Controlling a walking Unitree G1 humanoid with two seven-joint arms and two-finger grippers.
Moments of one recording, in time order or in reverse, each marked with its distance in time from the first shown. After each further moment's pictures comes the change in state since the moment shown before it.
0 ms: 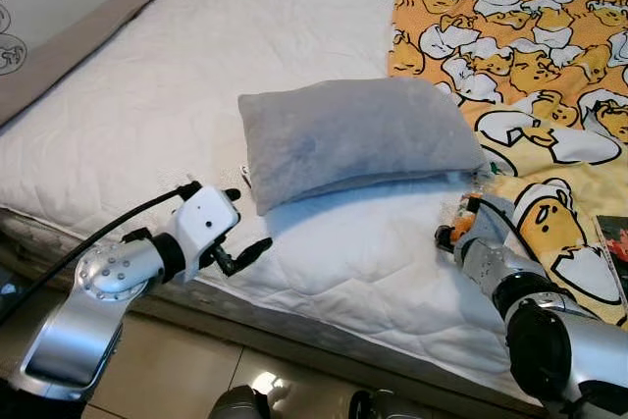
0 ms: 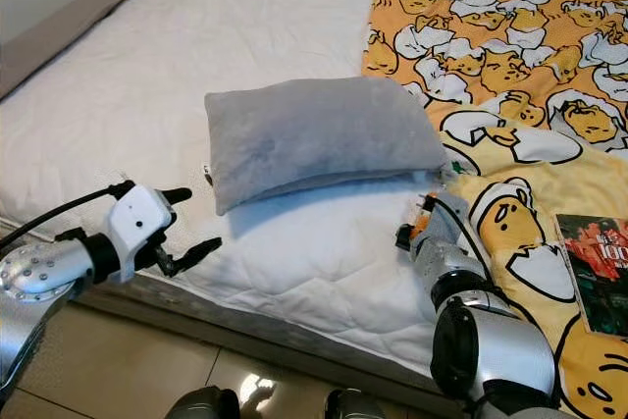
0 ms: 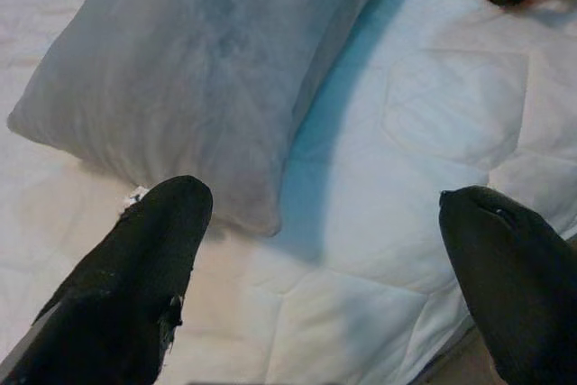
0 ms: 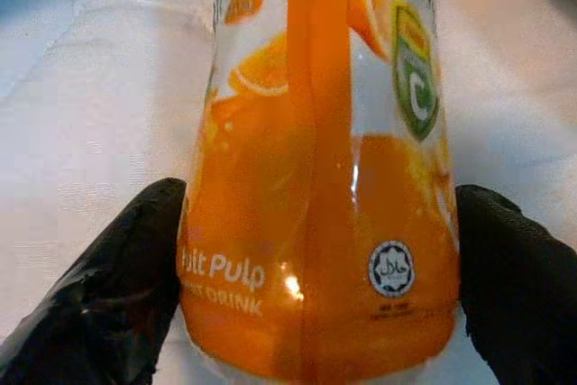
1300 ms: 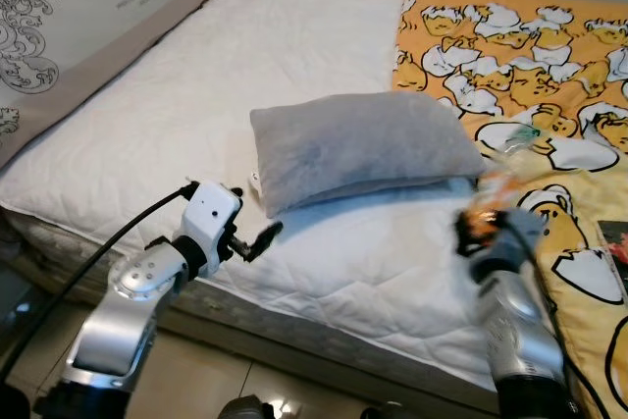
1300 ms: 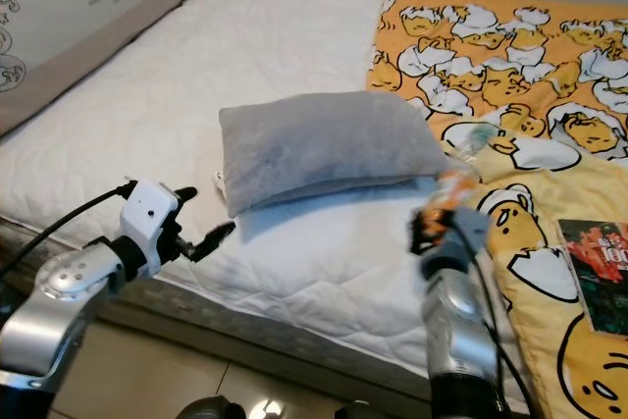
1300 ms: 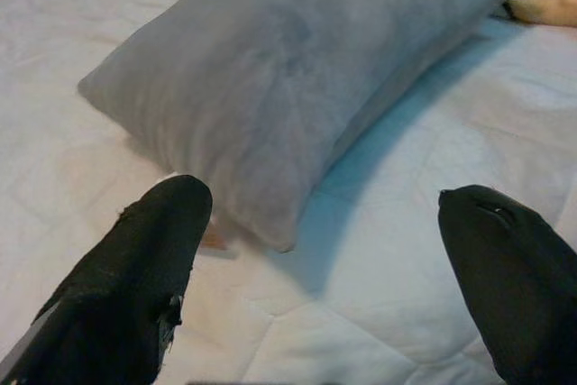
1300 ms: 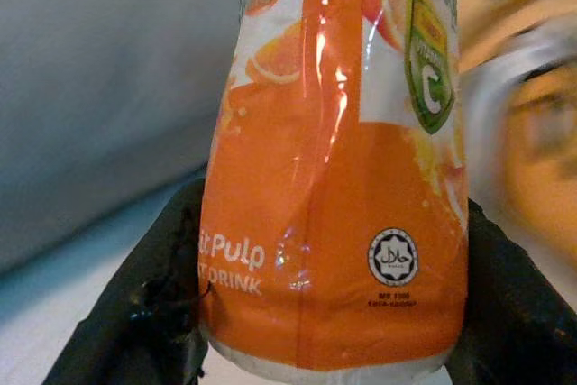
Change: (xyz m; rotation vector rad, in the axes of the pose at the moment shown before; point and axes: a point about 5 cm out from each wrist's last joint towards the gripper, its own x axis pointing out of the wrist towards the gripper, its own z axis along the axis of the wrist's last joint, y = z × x) left arm 0.027 -0.009 -0.019 -0.273 -0.063 0.165; right arm -0.057 -0.021 -0.010 0.053 -0.540 0.118
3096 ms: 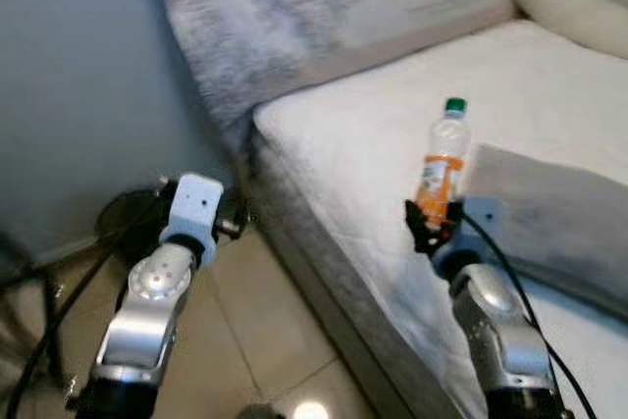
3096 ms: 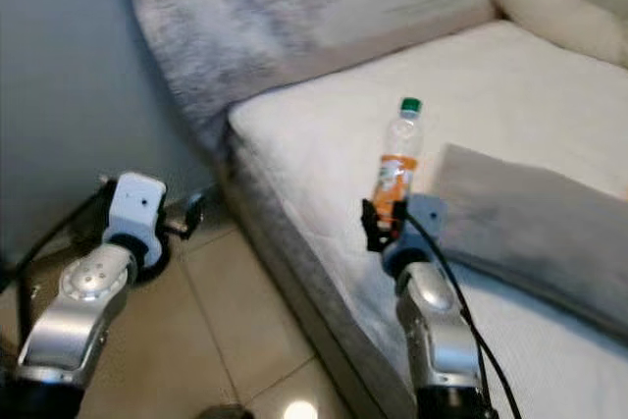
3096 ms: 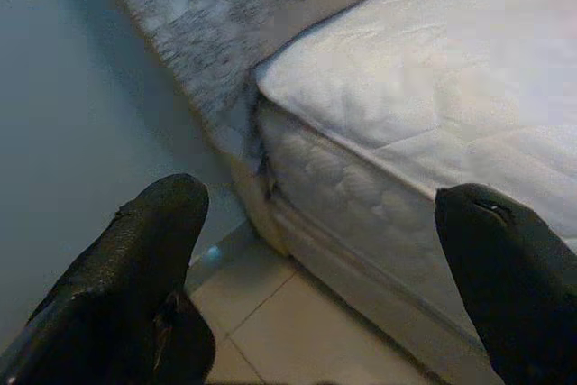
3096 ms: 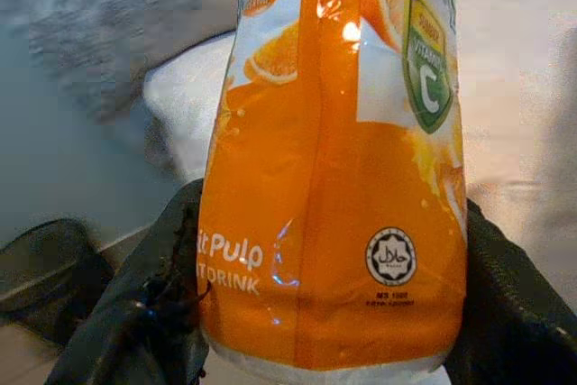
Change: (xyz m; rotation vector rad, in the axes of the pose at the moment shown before) left arm 0.007 0.017 -0.011 -0.035 0.038 0.408; right arm -0.021 0.063 -0.002 -0.076 0.086 0.392
